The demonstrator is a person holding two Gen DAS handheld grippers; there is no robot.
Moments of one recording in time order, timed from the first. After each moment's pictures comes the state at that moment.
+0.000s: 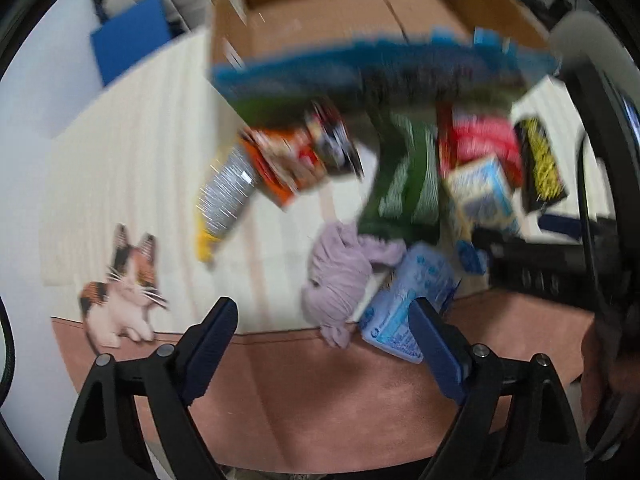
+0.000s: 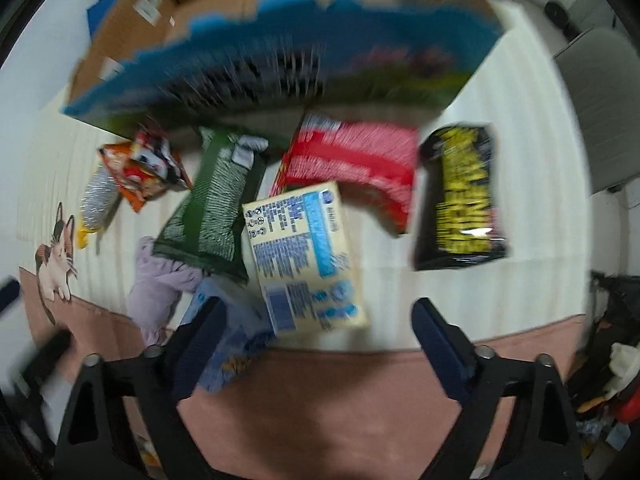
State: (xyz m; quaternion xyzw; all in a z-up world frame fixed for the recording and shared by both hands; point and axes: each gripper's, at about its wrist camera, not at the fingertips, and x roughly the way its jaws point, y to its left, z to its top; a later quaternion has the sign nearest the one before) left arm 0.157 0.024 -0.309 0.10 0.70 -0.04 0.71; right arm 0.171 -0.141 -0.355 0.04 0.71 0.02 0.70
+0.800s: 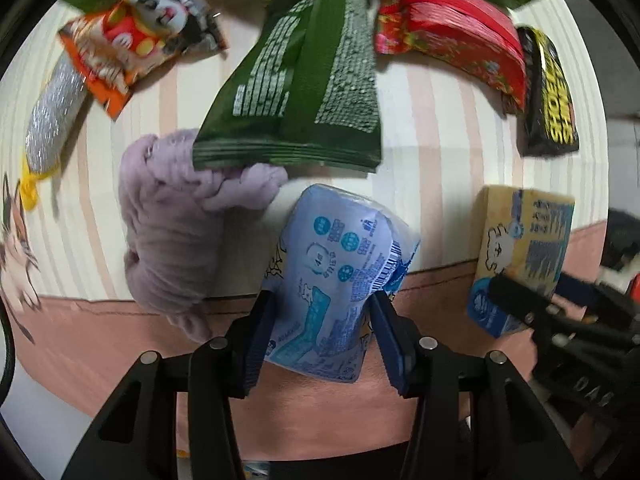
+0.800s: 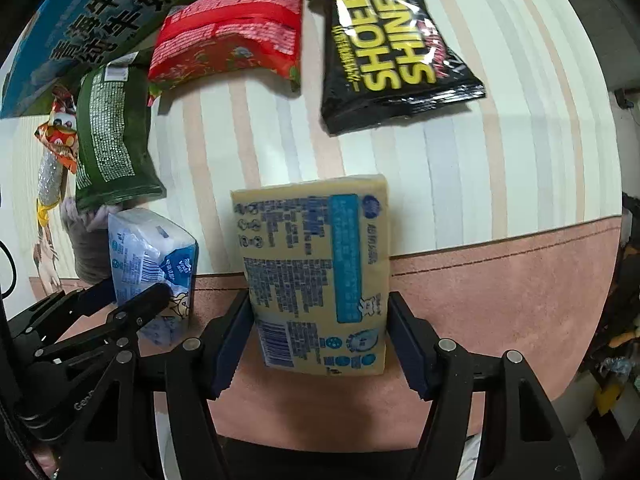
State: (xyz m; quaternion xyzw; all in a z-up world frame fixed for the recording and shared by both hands) left arm 0.151 -0.022 -0.409 0.01 0.79 -0.07 0.61; right arm 0.090 -0.198 -0.434 0.12 0.78 0.00 0.62
